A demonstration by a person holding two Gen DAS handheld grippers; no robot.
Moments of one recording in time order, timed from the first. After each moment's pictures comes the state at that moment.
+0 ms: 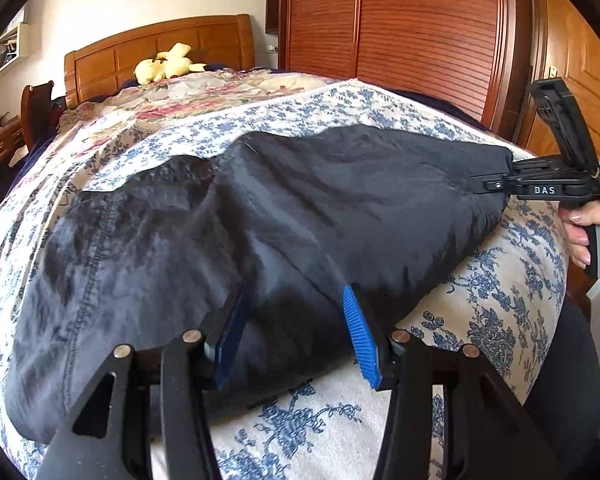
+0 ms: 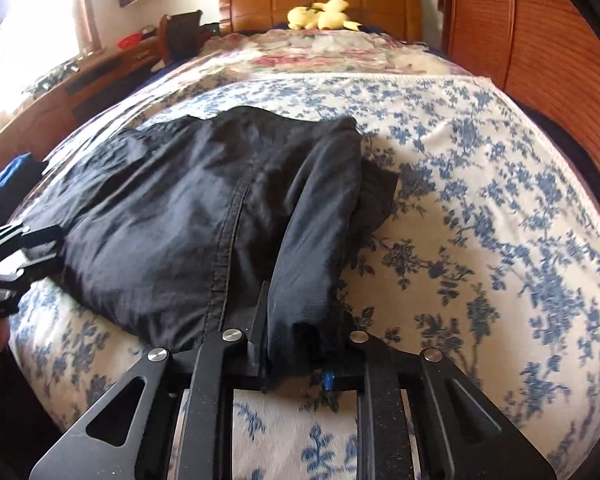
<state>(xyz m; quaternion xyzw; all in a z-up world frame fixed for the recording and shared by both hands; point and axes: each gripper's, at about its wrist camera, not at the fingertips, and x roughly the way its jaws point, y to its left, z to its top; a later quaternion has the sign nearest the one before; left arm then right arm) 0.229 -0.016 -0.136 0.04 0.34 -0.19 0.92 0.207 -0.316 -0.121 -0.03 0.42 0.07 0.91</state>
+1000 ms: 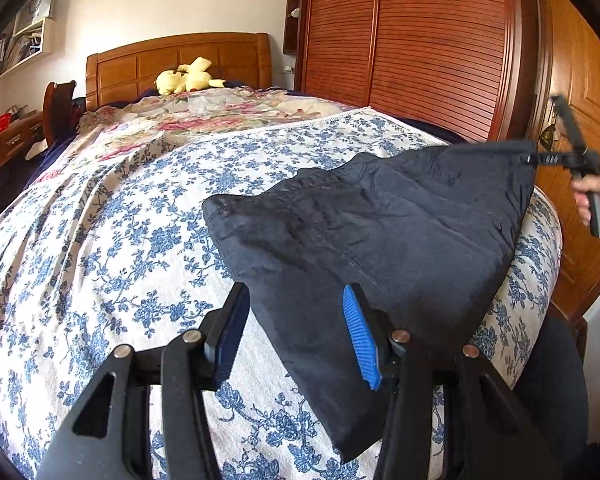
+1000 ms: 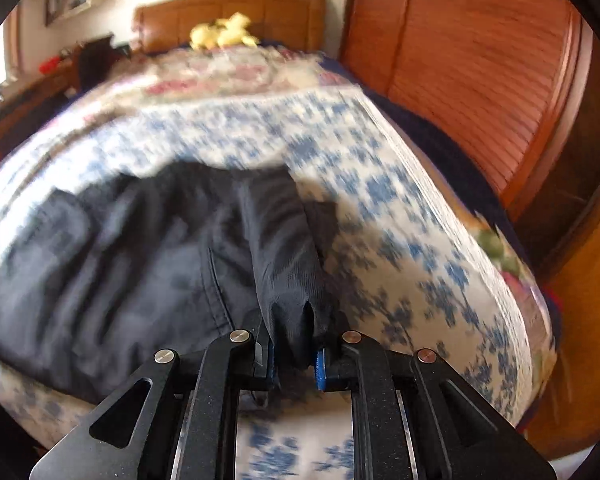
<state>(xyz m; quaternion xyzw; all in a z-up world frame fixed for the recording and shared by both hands) 0.199 0.024 -0.111 0.01 0.32 -0.17 0.93 0.171 -0.437 -0.043 -0.04 0.38 -0.09 0.92</state>
